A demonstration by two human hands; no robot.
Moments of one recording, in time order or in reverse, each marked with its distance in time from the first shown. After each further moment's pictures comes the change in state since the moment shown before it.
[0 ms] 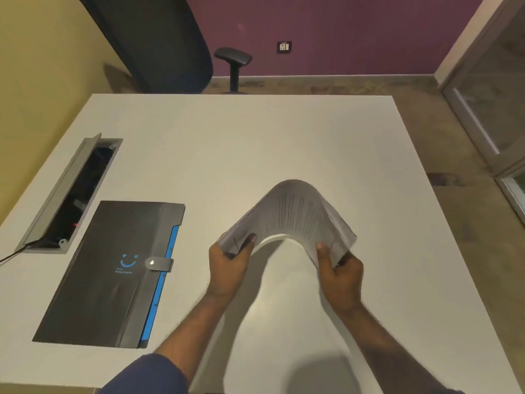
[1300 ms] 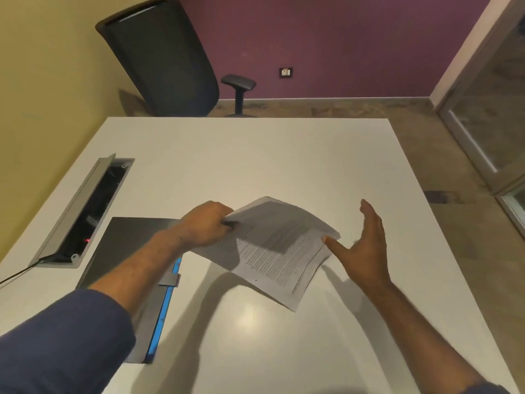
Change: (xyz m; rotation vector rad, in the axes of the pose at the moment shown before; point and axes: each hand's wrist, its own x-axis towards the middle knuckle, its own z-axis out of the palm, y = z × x) left_hand 0.098 0.110 -0.040 1.184 -0.631 0.116; right_hand 0.061 -0.069 -0.035 -0.239 -0.112 -0.118
